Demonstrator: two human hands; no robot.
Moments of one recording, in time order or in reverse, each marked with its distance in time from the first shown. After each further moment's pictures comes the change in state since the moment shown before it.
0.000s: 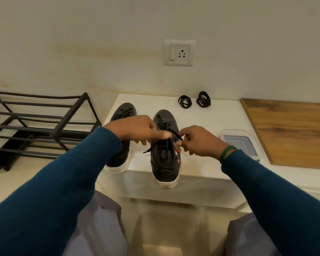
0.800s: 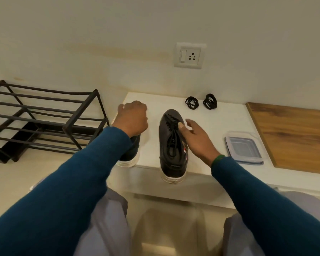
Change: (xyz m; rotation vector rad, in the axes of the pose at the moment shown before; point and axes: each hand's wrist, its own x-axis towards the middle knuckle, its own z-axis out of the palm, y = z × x) left_hand 0.003 -0.040 -0.003 0.368 0.521 -0.189; right_hand 0.002 -0.016 0.040 0.528 0.279 -0.010
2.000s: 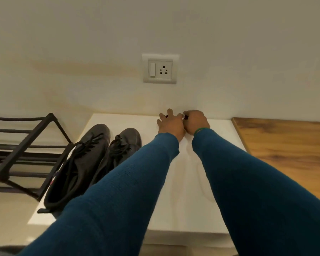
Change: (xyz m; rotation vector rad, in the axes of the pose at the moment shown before) left_hand 0.190 0.192 0.098 -0.159 -0.128 0.068; right_hand 0.228 0.063 -0.106 -0.655 0.239 0.178
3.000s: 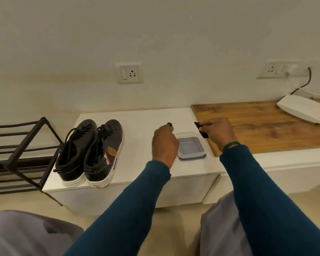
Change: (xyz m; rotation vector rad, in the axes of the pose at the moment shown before) left_hand -0.223 0.079 -0.011 -0.526 0.297 0.085; right_hand -0.232 0.106 -0.139 0.690 0.236 0.254
